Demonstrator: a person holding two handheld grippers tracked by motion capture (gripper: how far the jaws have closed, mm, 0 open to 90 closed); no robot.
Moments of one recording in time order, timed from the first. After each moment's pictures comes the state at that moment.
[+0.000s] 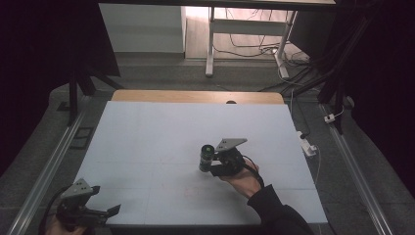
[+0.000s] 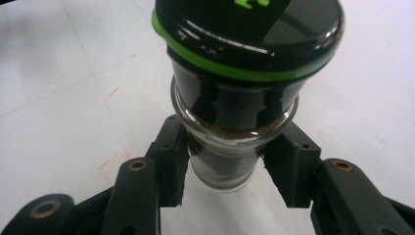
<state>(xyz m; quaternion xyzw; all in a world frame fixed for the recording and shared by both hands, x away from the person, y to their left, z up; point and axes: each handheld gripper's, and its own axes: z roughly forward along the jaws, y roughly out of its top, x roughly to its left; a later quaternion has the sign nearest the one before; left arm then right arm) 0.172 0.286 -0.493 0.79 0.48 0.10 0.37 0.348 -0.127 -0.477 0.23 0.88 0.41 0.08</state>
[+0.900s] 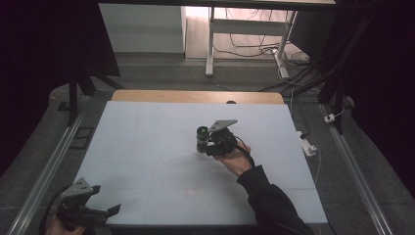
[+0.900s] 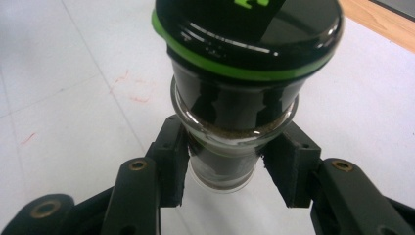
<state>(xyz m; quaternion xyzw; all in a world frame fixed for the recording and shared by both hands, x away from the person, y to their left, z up) 0.173 0.286 -0.493 0.79 0.48 0.10 0.37 0.407 -0.103 -0.473 0.24 0.88 0.40 0.12</state>
